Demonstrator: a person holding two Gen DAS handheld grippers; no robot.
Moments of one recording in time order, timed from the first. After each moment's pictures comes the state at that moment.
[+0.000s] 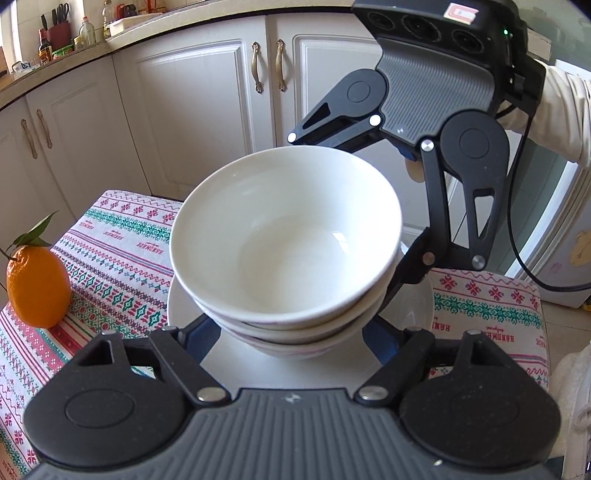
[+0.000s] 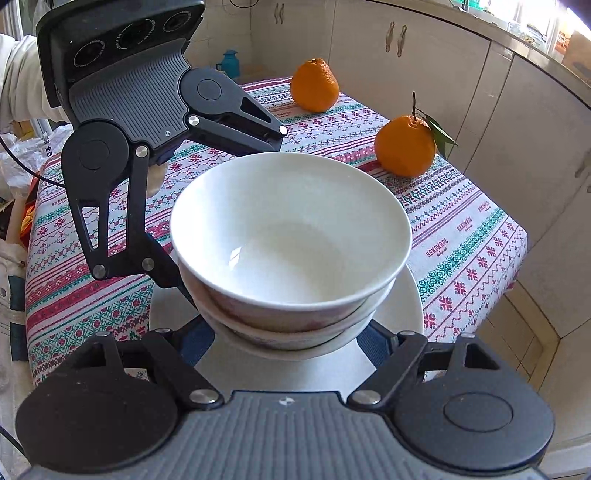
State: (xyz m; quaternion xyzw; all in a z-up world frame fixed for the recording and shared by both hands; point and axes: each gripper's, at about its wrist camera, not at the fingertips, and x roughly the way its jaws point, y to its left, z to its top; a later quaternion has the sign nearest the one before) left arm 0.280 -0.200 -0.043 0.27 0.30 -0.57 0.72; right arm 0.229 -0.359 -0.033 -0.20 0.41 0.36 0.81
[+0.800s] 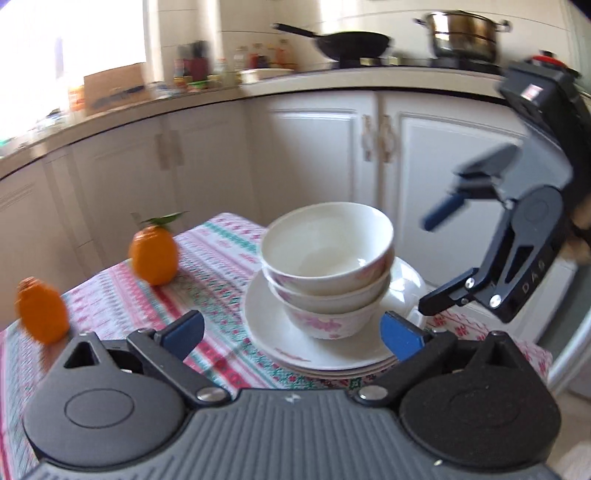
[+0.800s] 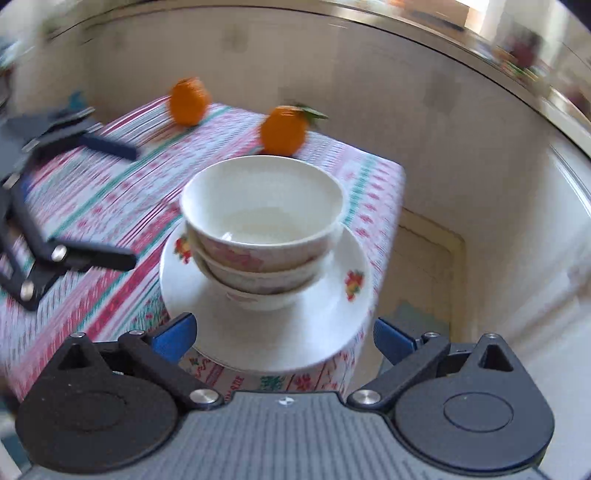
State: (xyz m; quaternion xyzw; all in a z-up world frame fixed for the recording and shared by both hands) left arm 0.193 -0.132 -0.006 0.16 0.23 -0.39 0.88; right arm 0.147 -0.333 -0.004 -0.08 0.43 0.06 0.90
